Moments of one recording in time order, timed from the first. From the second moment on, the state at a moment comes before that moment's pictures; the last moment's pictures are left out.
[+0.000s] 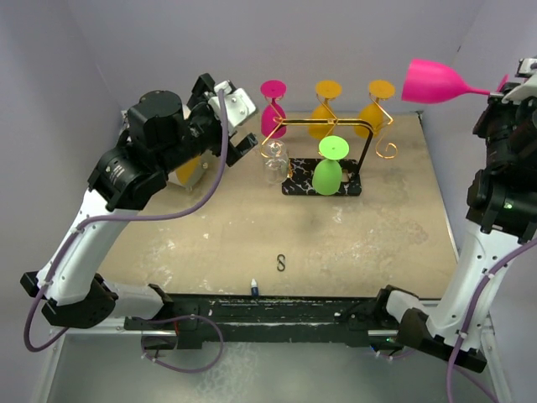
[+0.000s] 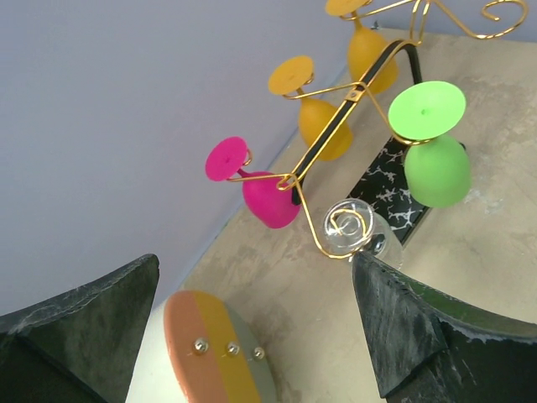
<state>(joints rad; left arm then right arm) -0.74 1.32 1.91 -0.73 -0.02 0.48 -0.37 1.09 1.78 -0.61 -0.07 -0.11</state>
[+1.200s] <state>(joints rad) -0.60 1.31 1.84 -0.72 0.07 0.42 -0.36 1.09 1.52 -0.56 0.18 -0.84</state>
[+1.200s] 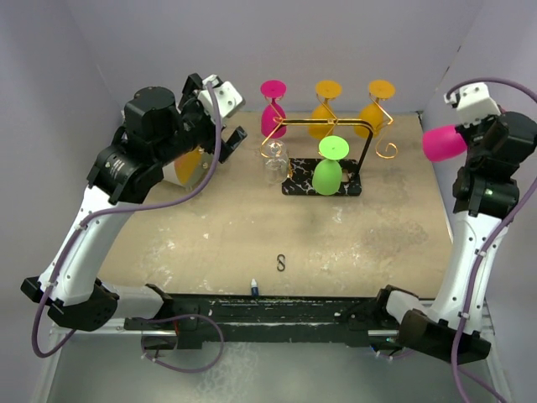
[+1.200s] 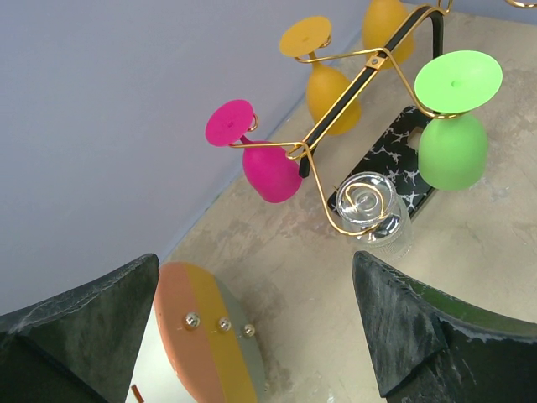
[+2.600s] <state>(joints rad) -0.55 1.31 1.87 -0.74 0.07 0.43 -0.08 1.24 1.40 -0.65 -0.25 -1.47</state>
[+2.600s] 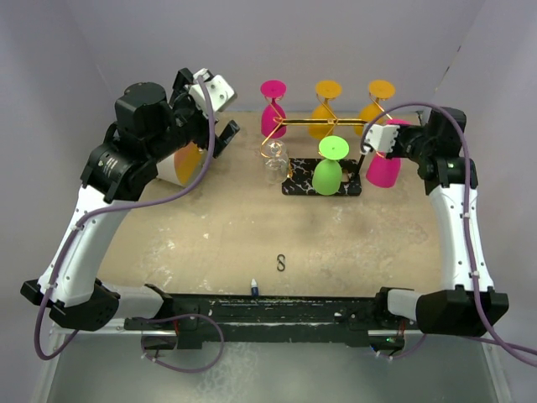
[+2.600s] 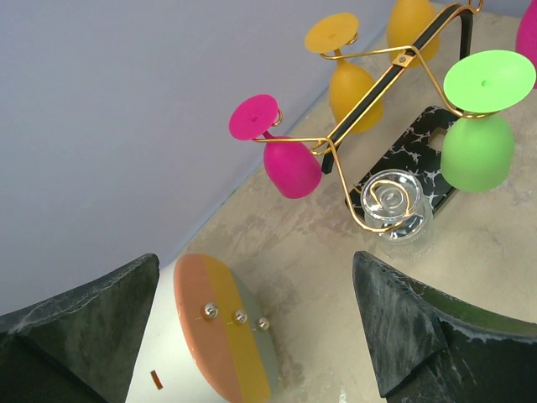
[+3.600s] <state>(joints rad) -0.55 1.33 1.88 -0.75 0.08 0.43 -0.07 1.23 1.46 -0.86 -0.45 -1.57</state>
